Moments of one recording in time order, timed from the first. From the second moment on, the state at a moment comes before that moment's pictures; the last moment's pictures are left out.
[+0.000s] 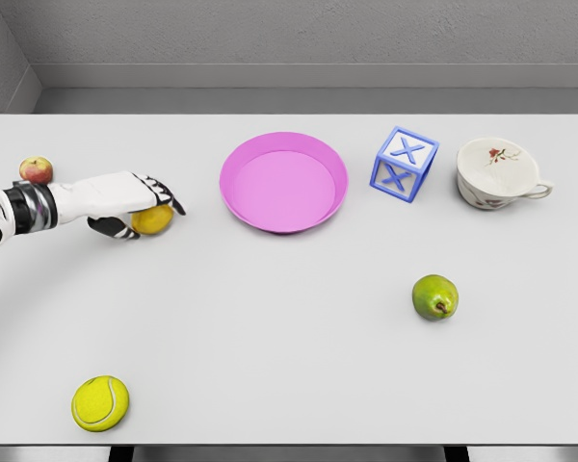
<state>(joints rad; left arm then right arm) -0.67 0.71 -0.69 -1.19 -0.52 -0.61 -0.45 -0.04 0.00 -0.31 0.20 0.30 -0.13 -0.04</state>
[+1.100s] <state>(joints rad) -0.70 0.63 -0.65 -1.25 -0.43 -0.61 -0.45 -0.04 0.00 -0.31 0.20 0.30 -0.13 -0.04</state>
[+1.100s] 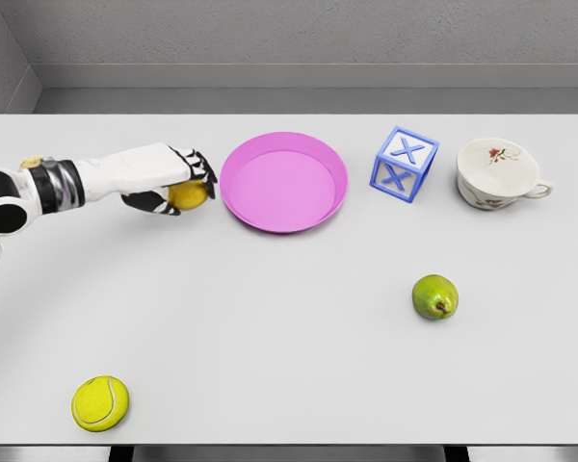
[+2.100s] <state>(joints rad) -0.71 0.64 -0.57 -1.16 -0.41 -0.61 -0.48 -0.04 0.00 -0.31 0.20 0.30 -0.13 -0.04</state>
